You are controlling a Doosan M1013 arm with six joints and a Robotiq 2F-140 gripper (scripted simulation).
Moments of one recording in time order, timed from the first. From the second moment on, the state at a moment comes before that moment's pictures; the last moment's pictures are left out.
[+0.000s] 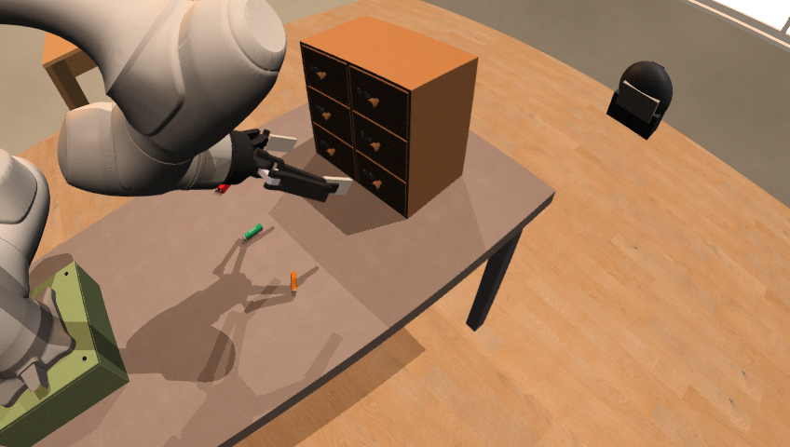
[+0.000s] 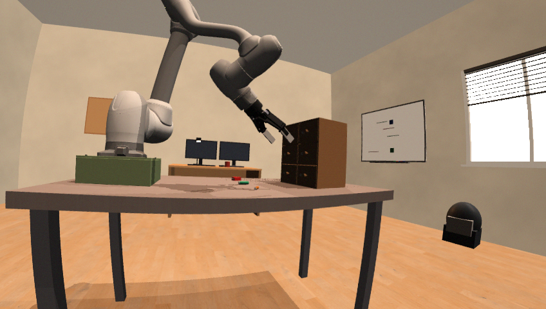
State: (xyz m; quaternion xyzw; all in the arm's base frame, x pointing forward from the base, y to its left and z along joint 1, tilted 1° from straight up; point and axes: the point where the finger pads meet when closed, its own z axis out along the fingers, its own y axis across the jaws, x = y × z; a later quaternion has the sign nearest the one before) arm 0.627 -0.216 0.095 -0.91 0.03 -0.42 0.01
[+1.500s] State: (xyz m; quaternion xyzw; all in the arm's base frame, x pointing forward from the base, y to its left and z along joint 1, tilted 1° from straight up) arm 0.639 -0.219 0.076 -0.82 0.03 -0.57 -0.02
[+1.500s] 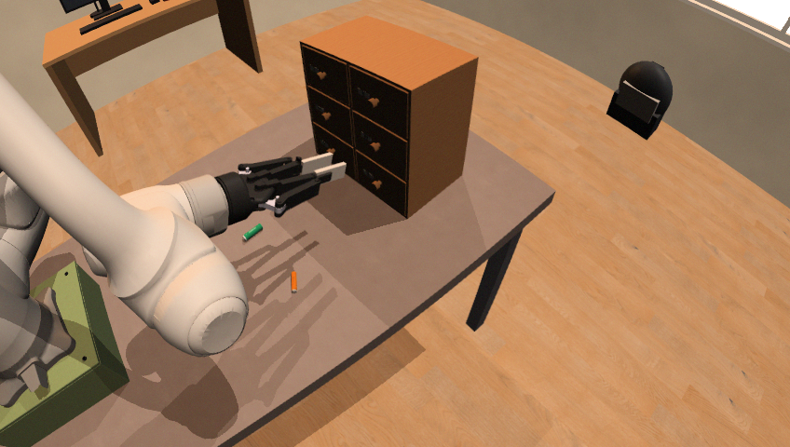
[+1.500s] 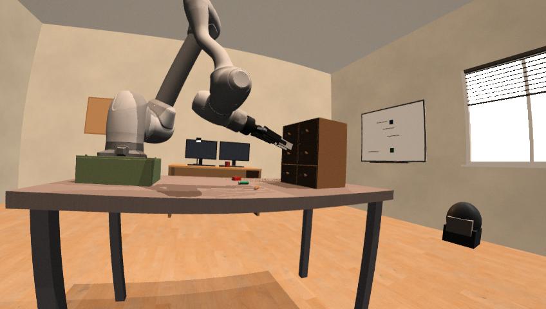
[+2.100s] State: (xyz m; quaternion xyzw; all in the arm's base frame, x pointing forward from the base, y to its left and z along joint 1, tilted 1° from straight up) arm 0.667 -0.218 0.064 -0.82 0.03 -0.57 -0.02
